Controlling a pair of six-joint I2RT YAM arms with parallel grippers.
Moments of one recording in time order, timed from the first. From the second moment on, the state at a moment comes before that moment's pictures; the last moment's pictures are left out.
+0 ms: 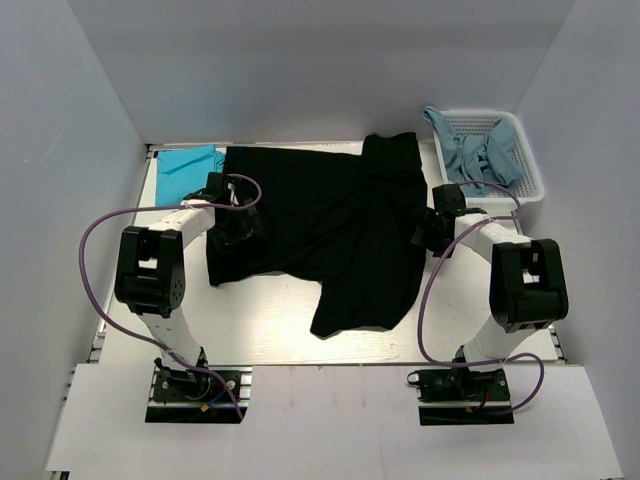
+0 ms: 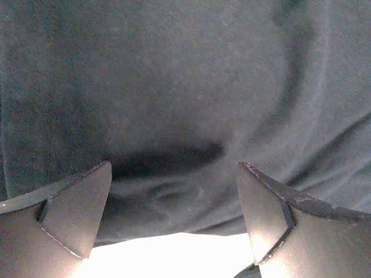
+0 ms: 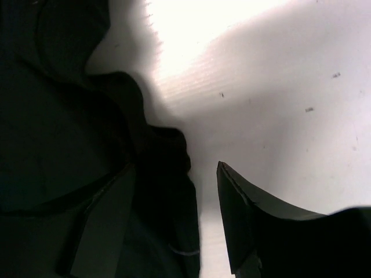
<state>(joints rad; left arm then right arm) -0.14 1.80 1.18 -0.53 0.16 -0.50 0.15 1.66 0.98 -0.43 0.06 0.49</state>
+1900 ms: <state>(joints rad) -0.14 2.31 1.88 -0.53 0.13 -0.40 0.18 1.97 1.39 -0.65 0.13 0.42</state>
